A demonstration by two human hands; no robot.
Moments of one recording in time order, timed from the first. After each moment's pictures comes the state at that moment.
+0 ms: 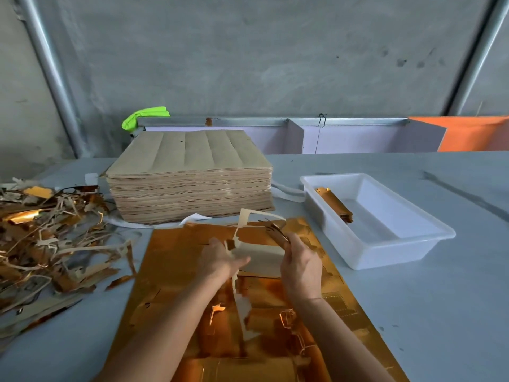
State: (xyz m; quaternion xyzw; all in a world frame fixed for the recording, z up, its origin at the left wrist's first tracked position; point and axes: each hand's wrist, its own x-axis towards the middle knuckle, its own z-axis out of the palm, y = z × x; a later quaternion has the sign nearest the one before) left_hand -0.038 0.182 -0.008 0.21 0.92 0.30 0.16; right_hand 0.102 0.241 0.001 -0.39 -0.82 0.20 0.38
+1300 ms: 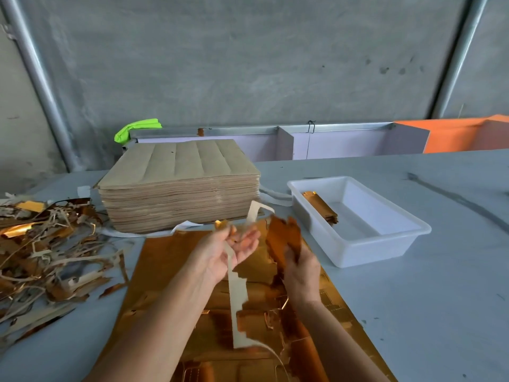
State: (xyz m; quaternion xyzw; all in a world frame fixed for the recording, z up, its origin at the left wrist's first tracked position) left_hand 0.005 0.162 0.061 0.04 0.38 0.76 0.53; right_hand 0.127 0.249 -0.009 -0.37 -0.68 0.45 0.44
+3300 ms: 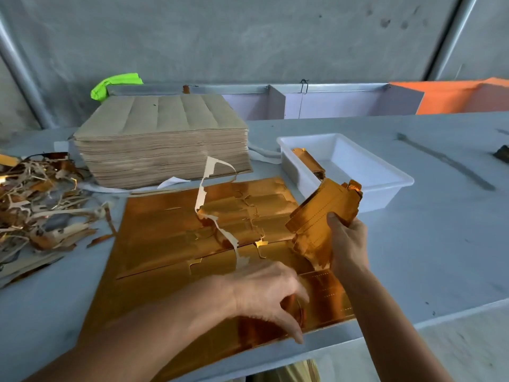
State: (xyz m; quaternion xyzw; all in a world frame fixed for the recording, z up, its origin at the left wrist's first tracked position) left_hand 0.109 0.131 0.012 0.76 0.60 -0.01 0.23; right_hand 0.214 0.264 -0.002 -0.46 -0.47 0.59 0.47
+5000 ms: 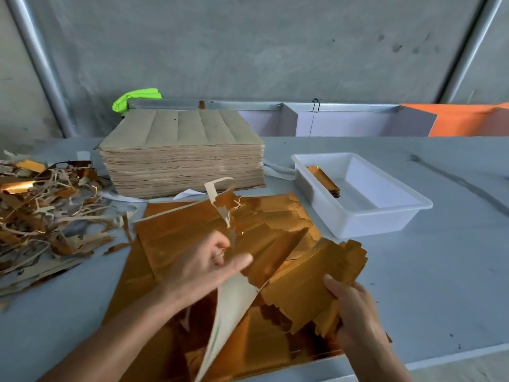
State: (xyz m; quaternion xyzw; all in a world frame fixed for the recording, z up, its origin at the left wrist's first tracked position) left_hand 0.030 0.072 0.026 0.46 0.80 0.33 0.19; right_hand 0.228 0.186 0.008 -0.52 -0.39 0.69 0.30
